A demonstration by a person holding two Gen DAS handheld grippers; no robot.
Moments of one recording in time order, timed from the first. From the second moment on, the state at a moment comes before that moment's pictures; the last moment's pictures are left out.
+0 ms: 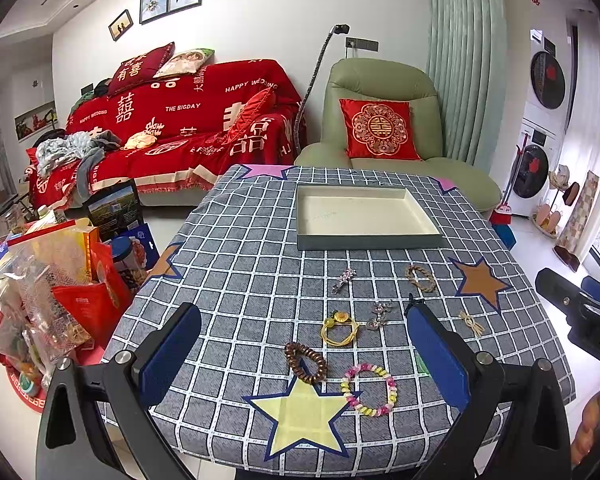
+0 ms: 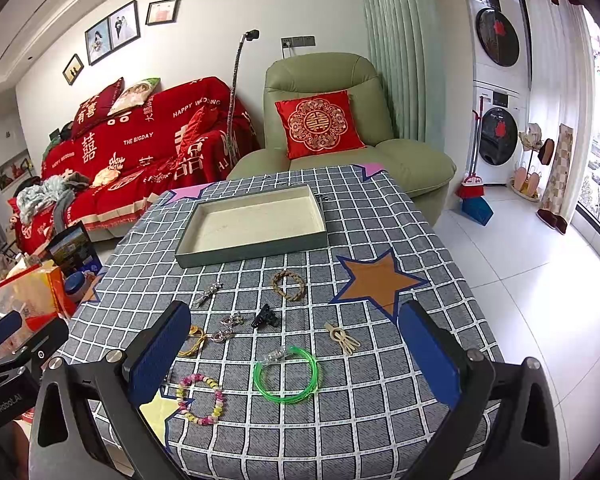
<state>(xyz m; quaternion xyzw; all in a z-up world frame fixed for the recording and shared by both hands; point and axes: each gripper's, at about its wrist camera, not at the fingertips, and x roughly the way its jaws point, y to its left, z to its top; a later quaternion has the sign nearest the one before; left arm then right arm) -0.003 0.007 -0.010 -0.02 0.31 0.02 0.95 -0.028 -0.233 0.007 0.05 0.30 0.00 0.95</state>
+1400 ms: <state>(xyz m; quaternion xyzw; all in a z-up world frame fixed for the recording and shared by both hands) 0.209 -0.038 -0.149 0.05 0.50 -0.09 0.86 0.059 -0.318 -0.132 0.01 0.49 0.01 0.87</state>
